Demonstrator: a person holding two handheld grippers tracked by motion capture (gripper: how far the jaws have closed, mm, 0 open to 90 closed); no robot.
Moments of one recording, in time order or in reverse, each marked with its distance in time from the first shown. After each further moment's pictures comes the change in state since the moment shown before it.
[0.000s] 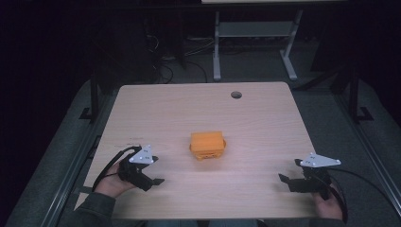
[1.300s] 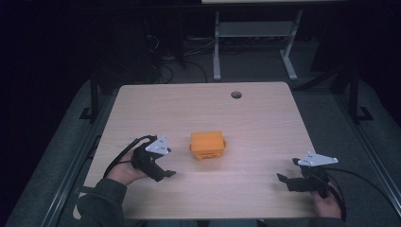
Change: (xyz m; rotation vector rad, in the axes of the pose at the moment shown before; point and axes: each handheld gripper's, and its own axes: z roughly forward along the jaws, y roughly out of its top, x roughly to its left) left arm 0.008 0.050 0.011 0.024 -0.035 0.071; right arm 0.001 0.004 0.004 0.010 0.018 -0.021
